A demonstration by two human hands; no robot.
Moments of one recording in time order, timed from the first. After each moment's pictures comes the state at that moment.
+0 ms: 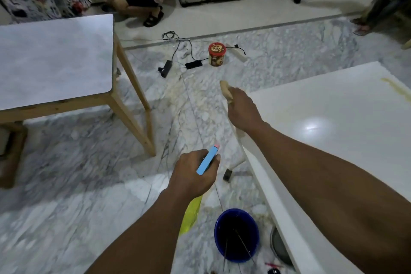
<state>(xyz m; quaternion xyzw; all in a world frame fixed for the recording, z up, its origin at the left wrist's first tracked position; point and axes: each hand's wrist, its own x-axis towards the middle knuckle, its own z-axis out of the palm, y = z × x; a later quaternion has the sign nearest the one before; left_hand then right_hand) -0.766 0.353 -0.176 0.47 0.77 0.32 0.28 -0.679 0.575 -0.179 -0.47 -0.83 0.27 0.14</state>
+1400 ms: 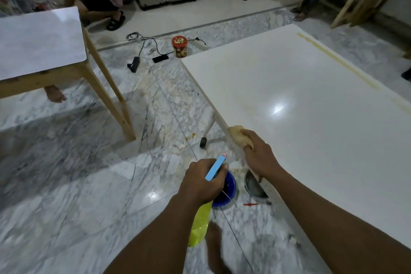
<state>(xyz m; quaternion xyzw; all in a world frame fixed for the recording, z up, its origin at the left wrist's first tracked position) -0.588 0.134 -0.180 0.54 0.69 0.29 0.38 -0.415 0.243 -0.193 -0.59 -0.68 0.39 0.18</state>
